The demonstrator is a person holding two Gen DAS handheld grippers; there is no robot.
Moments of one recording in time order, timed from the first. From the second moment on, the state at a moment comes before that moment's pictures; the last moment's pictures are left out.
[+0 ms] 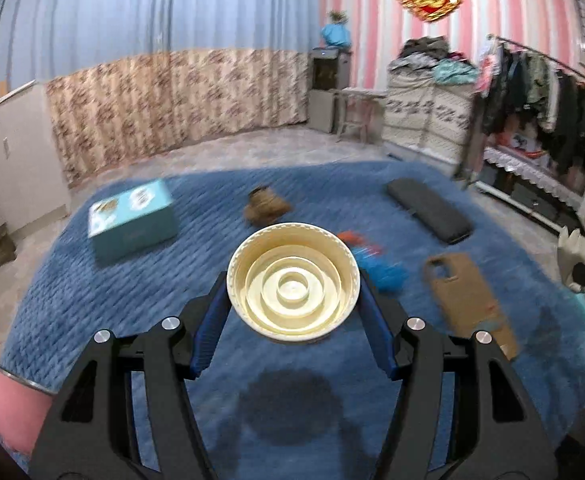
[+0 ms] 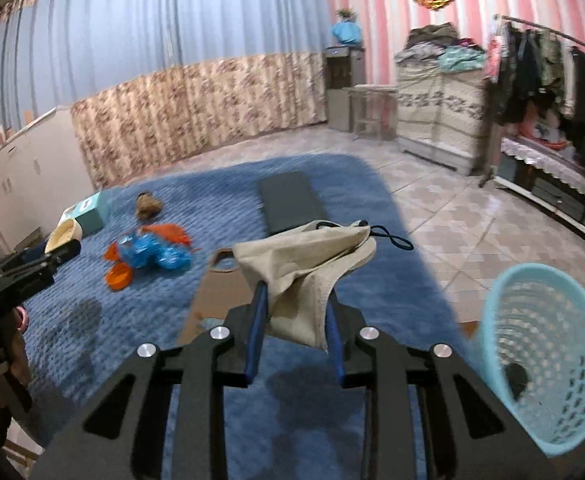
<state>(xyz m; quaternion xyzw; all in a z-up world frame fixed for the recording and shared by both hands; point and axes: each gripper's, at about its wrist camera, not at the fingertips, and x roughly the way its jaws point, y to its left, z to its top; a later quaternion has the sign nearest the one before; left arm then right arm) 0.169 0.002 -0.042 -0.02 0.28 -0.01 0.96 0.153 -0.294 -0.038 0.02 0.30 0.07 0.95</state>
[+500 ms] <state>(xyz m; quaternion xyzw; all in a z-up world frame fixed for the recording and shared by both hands) 0.166 -0.154 0.000 -0.01 0.24 -0.16 0.96 0.081 -0.429 -0.003 0.05 0.25 -0.07 0.96</state>
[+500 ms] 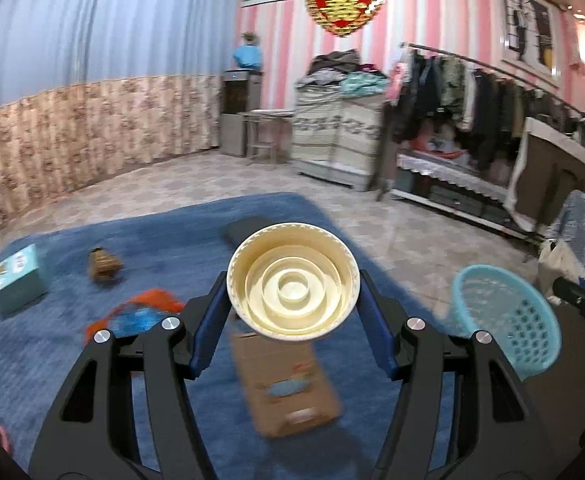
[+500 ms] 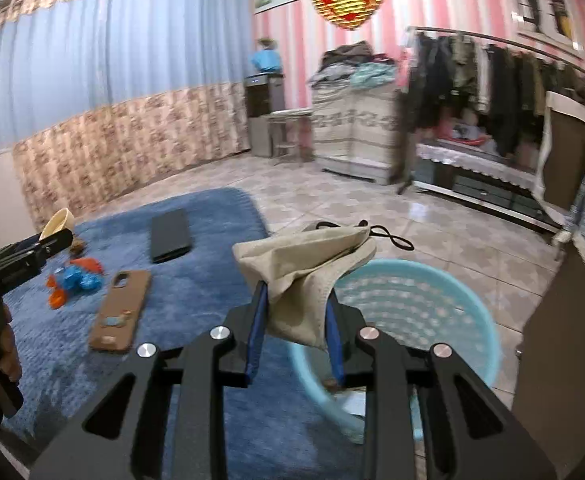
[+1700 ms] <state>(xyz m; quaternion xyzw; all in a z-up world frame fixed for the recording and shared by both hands) 0.177 -0.369 -0.024 0.05 0.24 -0.36 0.90 0.052 -0.546 -0.046 0.10 0.26 -0.22 0.94</state>
